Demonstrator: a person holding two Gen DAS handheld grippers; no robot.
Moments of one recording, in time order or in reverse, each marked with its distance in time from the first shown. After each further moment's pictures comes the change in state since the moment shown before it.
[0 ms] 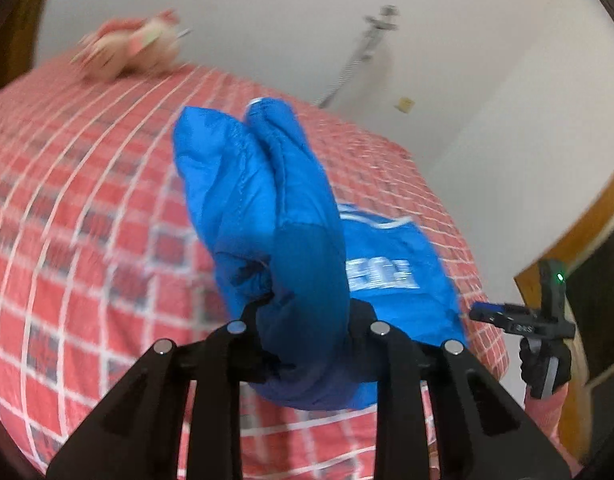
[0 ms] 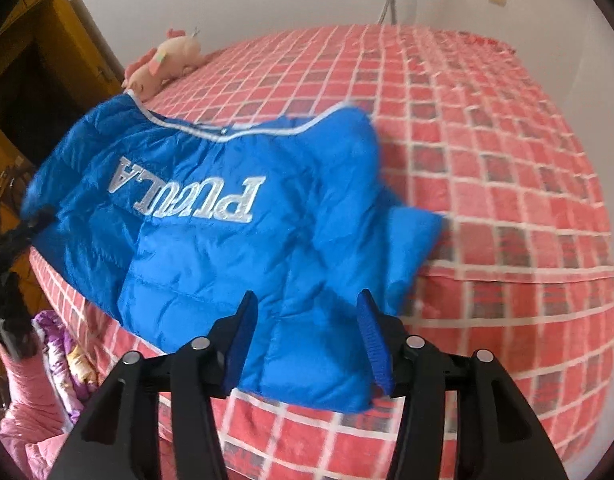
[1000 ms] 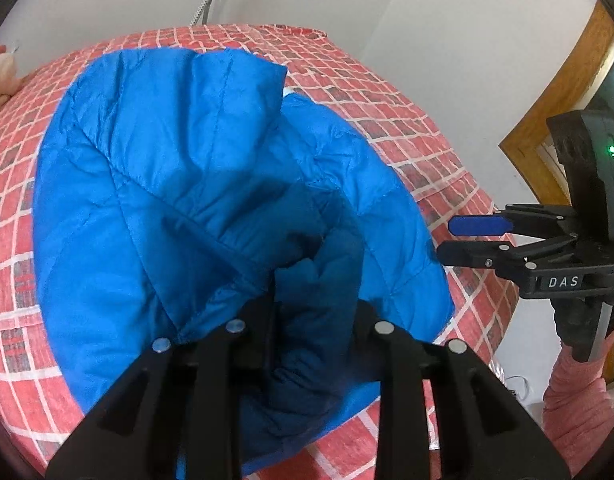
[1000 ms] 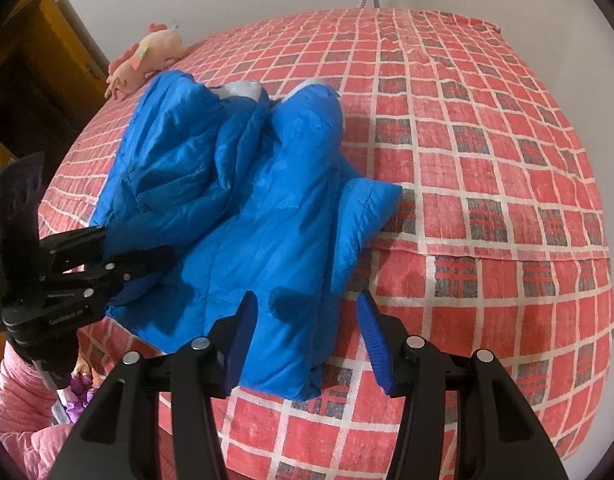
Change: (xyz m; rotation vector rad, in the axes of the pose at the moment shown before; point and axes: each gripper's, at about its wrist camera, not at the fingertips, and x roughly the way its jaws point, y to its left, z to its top) left arm 0.165 -0.143 -0.050 0.314 0.316 -0.069; right arm 0.010 -0.030 -0.015 0.019 0.046 0.009
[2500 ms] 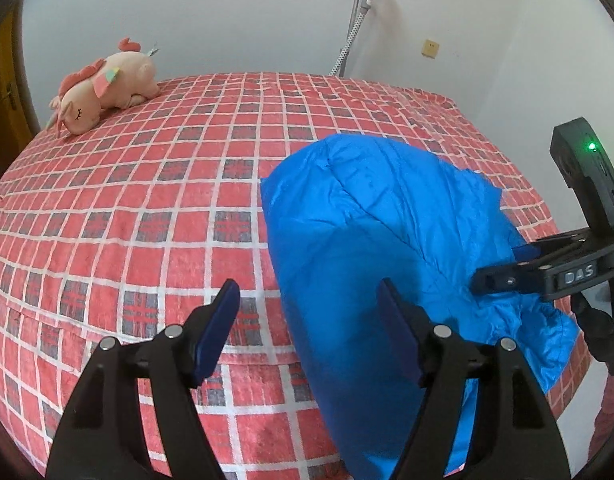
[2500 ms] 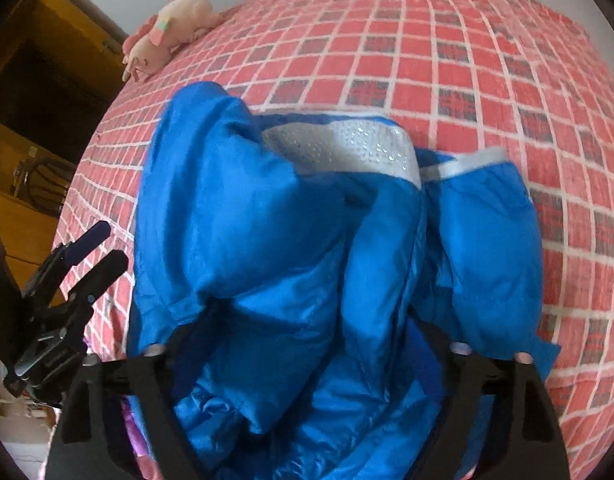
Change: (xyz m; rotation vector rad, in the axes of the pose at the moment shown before) left arm -0.072 0.113 0.018 -0.182 -0.170 0.362; right arm 0.088 0.089 0.118 -0.062 0.162 0.139
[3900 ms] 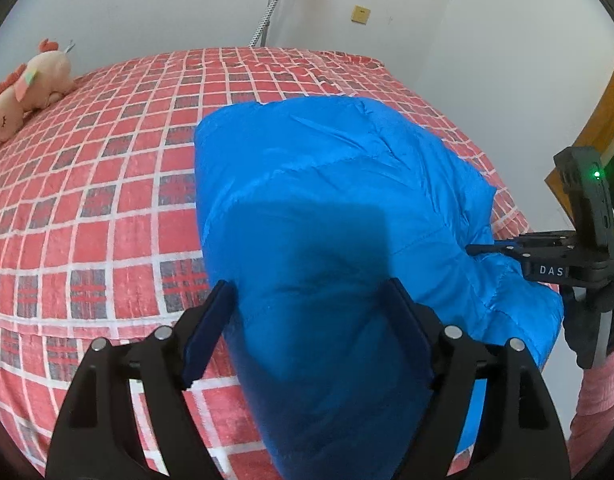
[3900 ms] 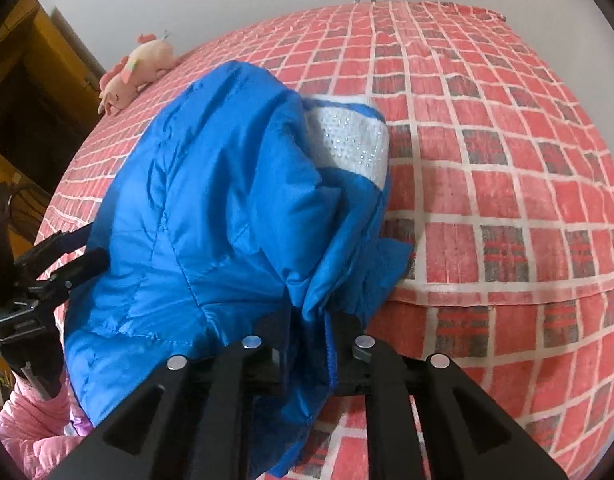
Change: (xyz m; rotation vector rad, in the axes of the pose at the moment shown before) left arm 0.026 -0.097 -0.031 0.088 0.082 -0.186; right arm -0.044 -0.104 -0.101 0.093 -0.169 -0.083
